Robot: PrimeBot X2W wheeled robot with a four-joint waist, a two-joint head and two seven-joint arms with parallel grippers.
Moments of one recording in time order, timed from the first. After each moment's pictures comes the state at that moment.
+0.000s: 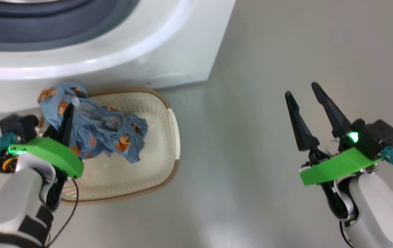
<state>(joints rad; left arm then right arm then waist) -0.78 0.33 -0.50 0.94 -0.69 -0.13 -0.25 -0.39 -0.20 0.26 0.19 0.39 0.13 -0.25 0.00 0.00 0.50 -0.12</state>
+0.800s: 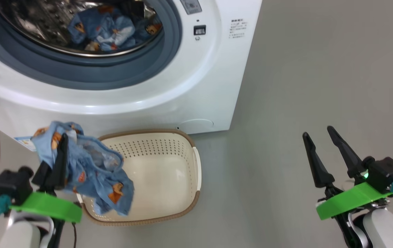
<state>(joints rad) -0.32 0.29 -0.14 0.38 -0.36 -0.08 -0.26 -0.19 -0.23 0.19 0.21 0.39 0.13 -0.25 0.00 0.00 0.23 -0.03</state>
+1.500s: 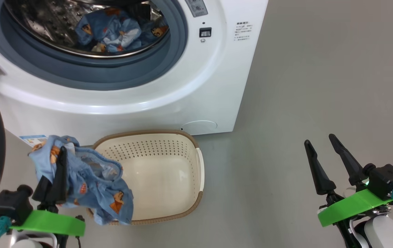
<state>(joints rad) -0.20 0.22 -0.05 0.26 -0.31 -0.08 -0.26 -0.15 -0.23 0.18 0.20 0.39 0.13 -0.25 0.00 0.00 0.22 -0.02</state>
